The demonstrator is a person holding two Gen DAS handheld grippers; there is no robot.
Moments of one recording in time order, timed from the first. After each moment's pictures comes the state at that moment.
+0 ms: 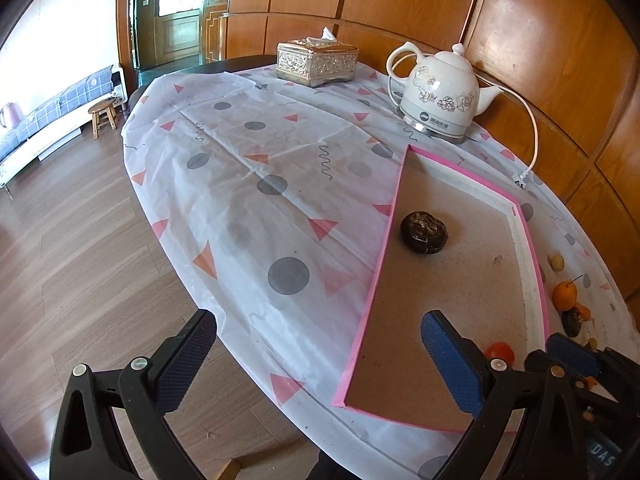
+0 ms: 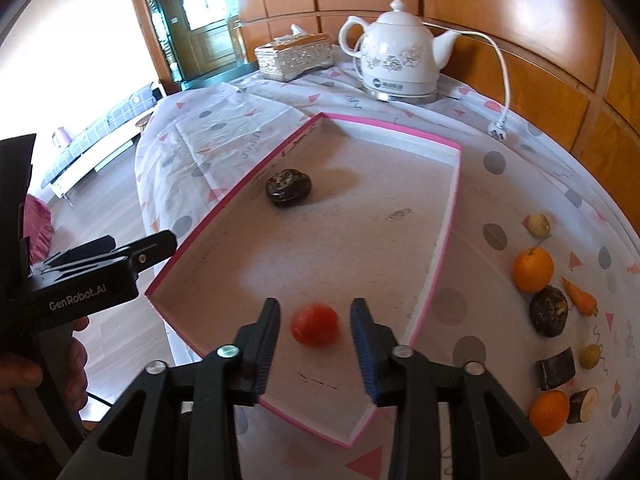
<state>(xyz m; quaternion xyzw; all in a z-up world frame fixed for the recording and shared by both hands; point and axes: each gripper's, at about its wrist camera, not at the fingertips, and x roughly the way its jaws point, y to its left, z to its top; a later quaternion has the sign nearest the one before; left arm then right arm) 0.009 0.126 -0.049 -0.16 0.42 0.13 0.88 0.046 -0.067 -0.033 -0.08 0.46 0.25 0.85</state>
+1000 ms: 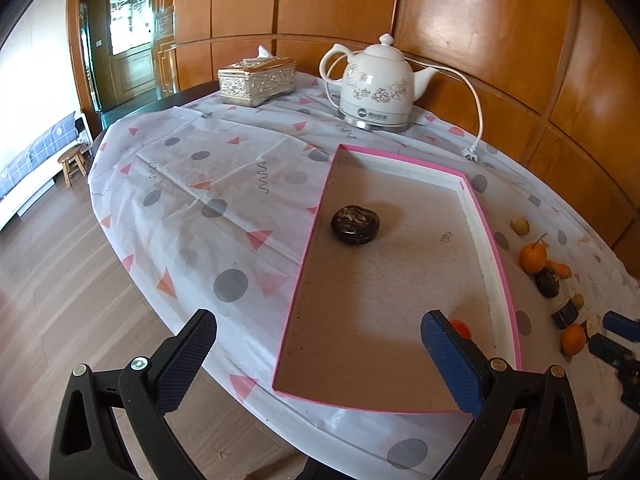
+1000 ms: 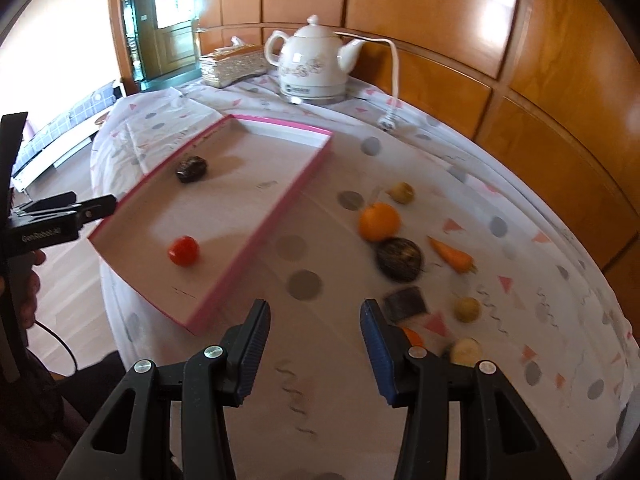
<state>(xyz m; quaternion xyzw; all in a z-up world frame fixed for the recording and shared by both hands) 0.008 0.077 -0.030 -0.08 0.41 0.07 0.91 0.016 -0.186 -0.007 -0.13 0.44 0.17 0.87</state>
